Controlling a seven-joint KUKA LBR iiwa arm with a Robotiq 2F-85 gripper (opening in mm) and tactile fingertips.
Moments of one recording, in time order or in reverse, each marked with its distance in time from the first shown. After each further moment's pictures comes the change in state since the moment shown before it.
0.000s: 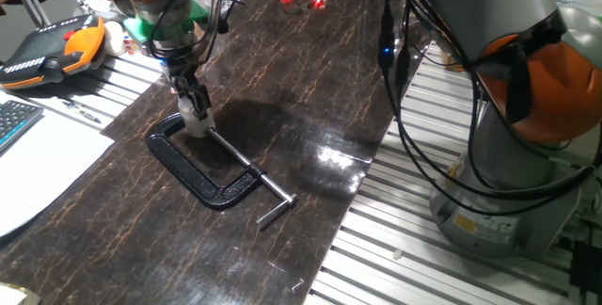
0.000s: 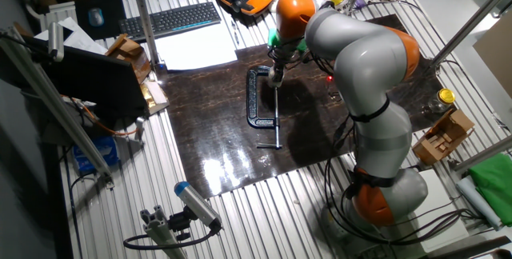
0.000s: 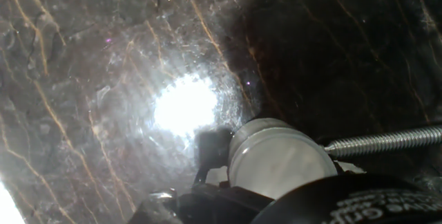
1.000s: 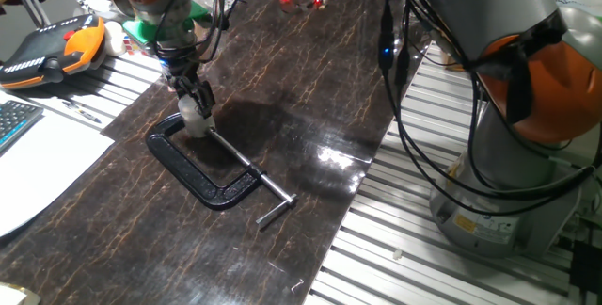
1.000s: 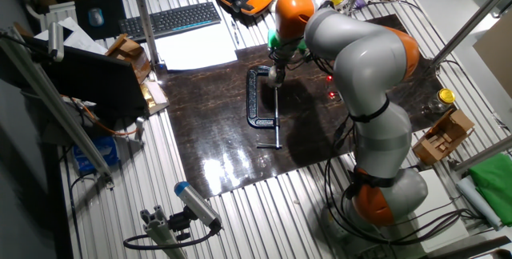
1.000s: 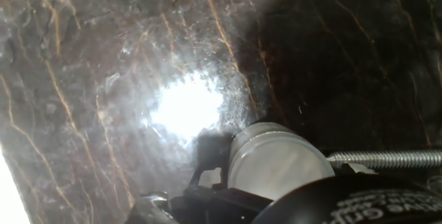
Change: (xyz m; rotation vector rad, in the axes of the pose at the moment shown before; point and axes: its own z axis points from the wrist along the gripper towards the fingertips) arm -0.005 0.000 -0.003 -0.008 -0.006 -0.152
